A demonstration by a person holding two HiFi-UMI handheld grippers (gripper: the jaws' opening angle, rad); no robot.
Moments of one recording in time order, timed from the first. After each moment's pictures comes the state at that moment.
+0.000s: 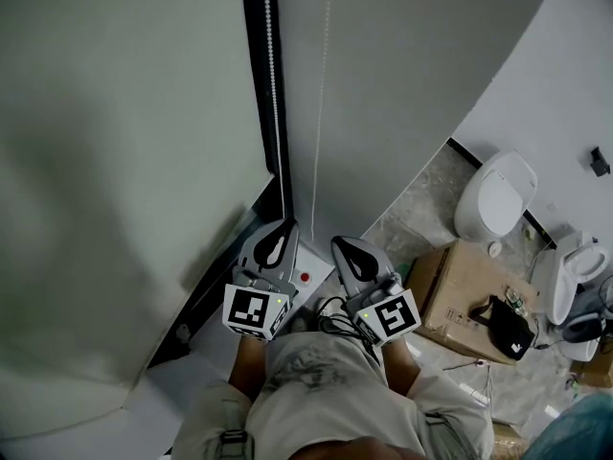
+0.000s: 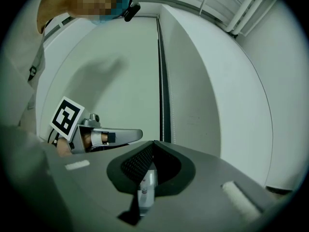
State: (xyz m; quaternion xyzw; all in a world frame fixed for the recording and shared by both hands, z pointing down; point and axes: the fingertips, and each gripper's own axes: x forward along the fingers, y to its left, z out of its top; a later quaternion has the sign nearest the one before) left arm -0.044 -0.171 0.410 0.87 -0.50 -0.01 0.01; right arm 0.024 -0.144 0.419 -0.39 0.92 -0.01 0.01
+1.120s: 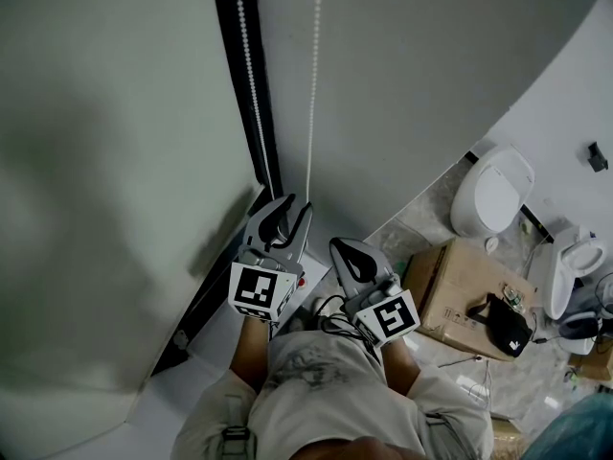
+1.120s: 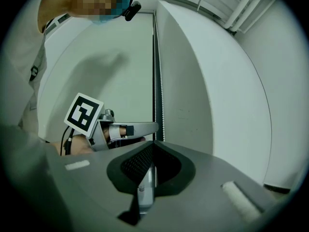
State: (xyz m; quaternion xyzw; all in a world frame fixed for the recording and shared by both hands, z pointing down) left arm -0.019 -0.235 0.403 0.88 -0.47 -0.01 0.00; right arm 0.031 -0.171 0.430 -0.39 0.92 -0.02 0.00
